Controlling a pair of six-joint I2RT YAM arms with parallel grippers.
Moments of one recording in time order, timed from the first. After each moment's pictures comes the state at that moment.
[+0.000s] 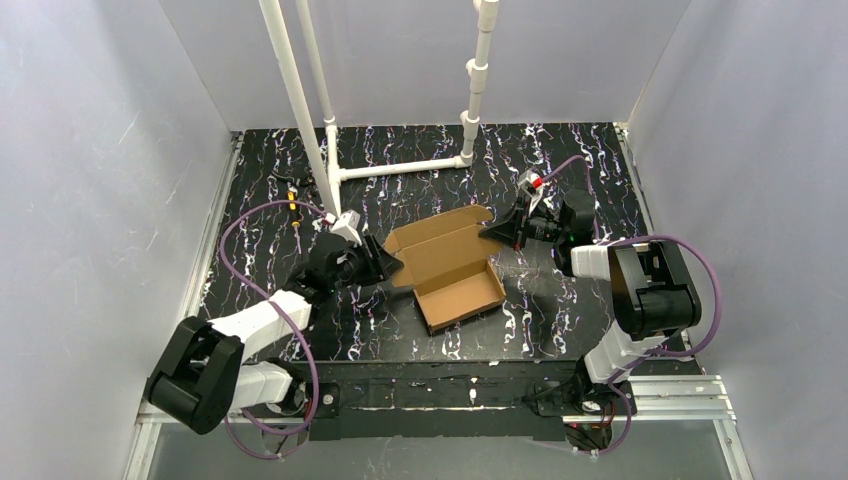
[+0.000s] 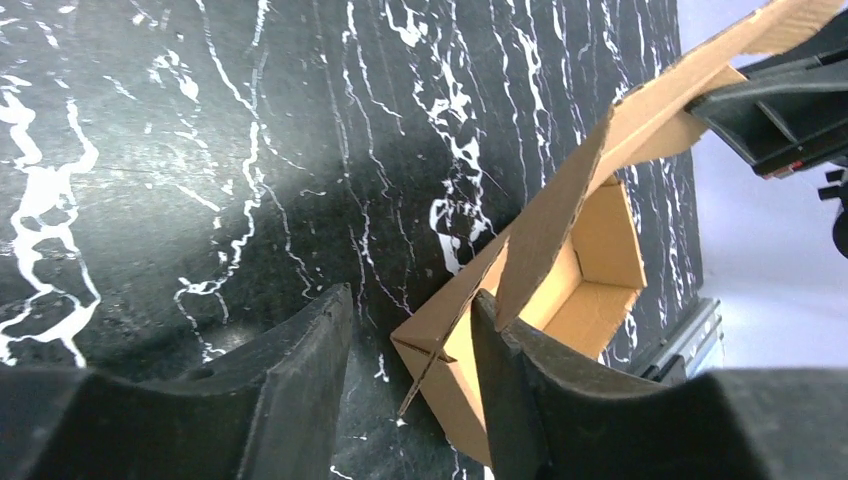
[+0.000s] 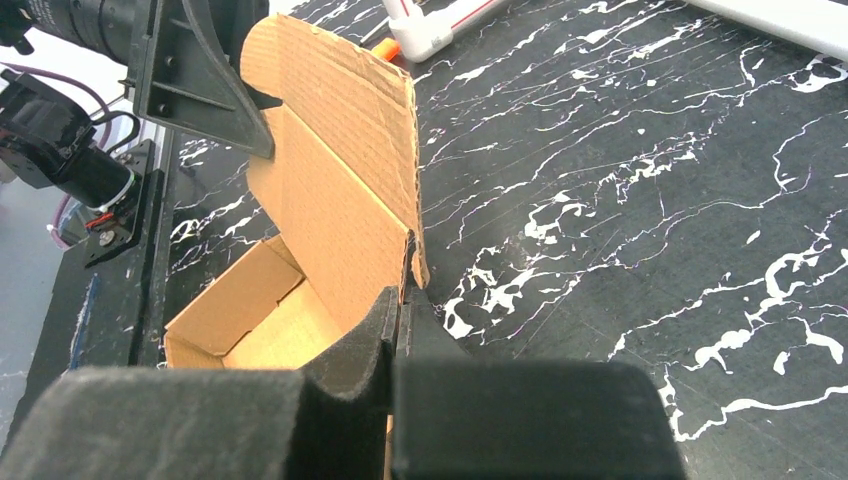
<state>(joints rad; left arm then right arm) -0.48 1.20 0.43 0.30 0.20 -0.72 0.16 1.66 0.64 0.88 -1.17 0.22</state>
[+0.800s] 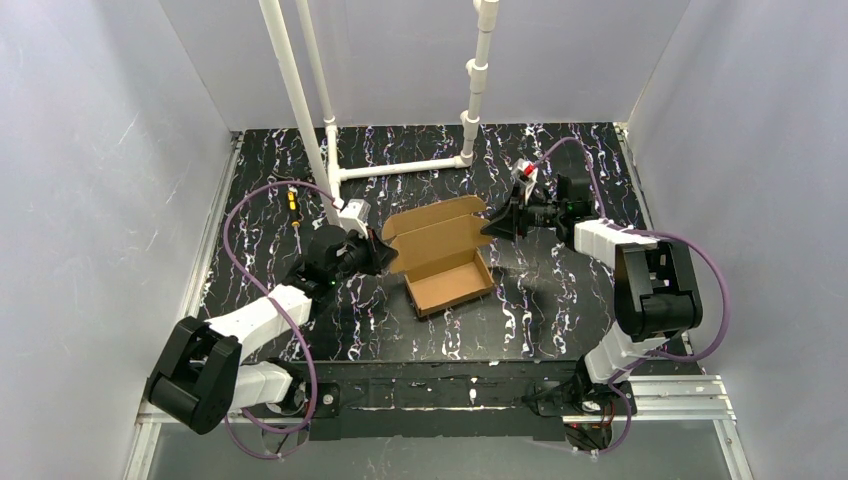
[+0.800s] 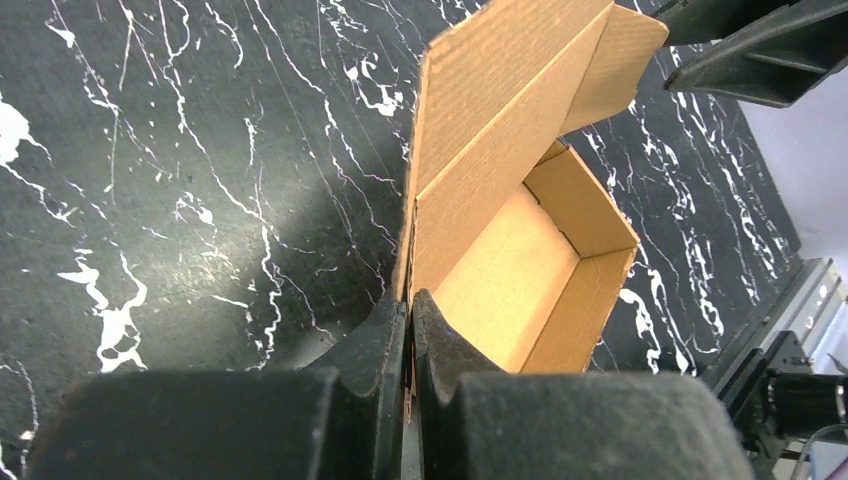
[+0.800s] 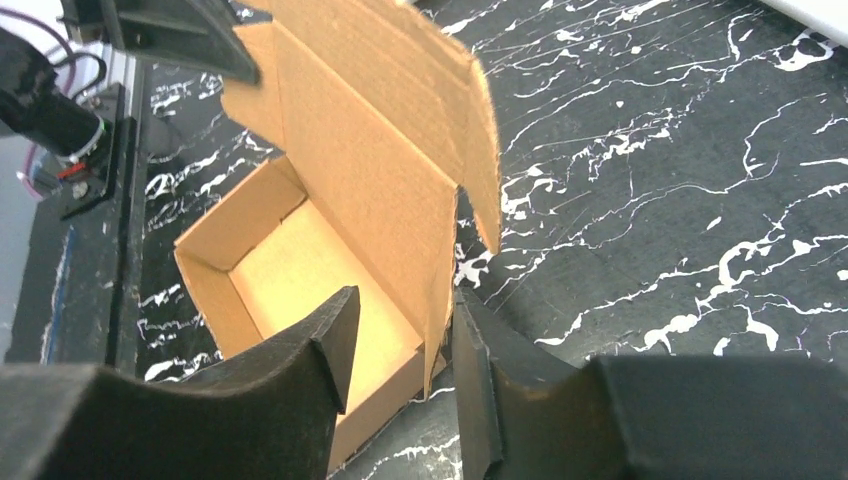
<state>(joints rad) -0.48 1.22 0.49 0.34 0.24 -0.46 0.15 1.66 0.86 0.34 -1.18 -0.08</state>
